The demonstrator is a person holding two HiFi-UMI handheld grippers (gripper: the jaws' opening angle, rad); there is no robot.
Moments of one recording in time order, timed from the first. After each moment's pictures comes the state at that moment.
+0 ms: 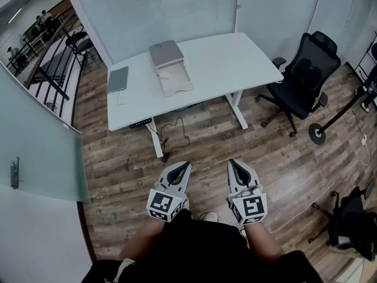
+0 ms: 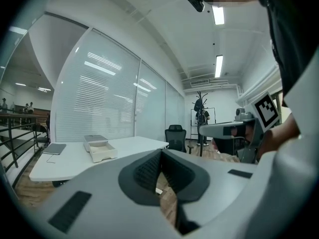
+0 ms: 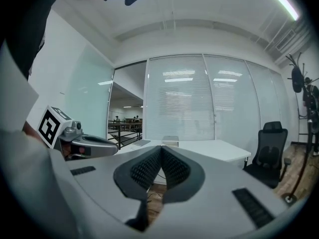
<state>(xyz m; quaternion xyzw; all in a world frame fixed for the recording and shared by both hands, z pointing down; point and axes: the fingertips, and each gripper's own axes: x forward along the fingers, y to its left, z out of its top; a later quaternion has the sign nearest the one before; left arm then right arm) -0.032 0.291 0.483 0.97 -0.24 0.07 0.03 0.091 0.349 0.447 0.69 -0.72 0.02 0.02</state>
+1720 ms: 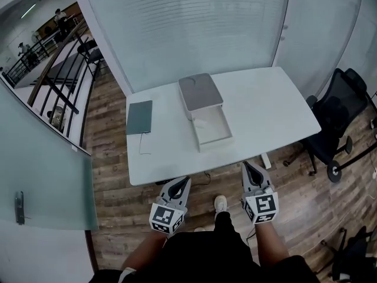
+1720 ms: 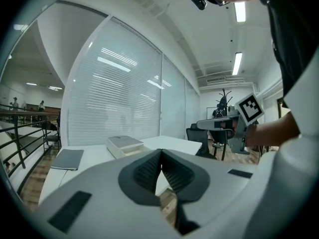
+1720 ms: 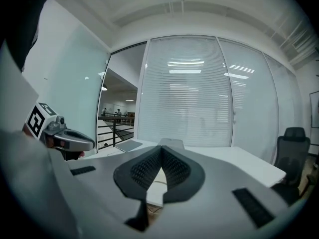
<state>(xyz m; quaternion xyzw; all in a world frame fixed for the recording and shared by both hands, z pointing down) -0.091 -0.010 0.502 0.95 -0.30 0.08 0.06 0.100 0.019 0.460 0.68 -0.73 0.03 0.07</state>
